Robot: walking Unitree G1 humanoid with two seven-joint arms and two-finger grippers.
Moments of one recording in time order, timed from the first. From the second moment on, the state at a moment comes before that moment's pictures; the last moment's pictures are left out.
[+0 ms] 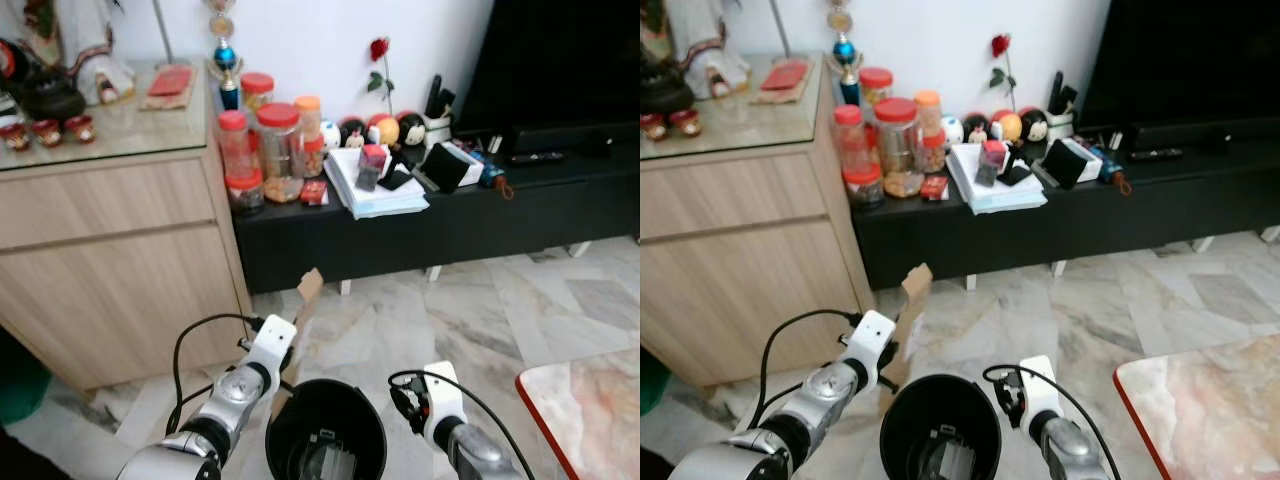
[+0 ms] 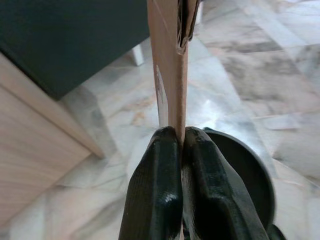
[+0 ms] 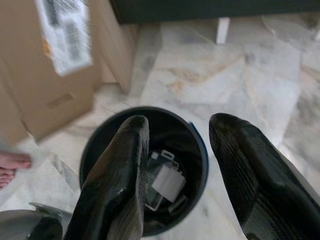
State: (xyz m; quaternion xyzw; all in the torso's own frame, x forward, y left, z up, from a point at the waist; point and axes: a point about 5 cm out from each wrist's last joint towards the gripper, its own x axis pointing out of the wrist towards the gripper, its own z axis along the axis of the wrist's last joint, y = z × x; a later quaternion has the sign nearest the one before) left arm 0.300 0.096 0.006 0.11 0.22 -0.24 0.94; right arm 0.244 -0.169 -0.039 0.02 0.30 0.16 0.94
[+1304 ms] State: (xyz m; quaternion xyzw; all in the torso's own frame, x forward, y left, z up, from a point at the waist) left arm 0.303 0.088 0.012 0.12 0.20 -0.28 0.93; right arm 0.255 -0.165 -0.029 0.01 0.28 0.18 0.94
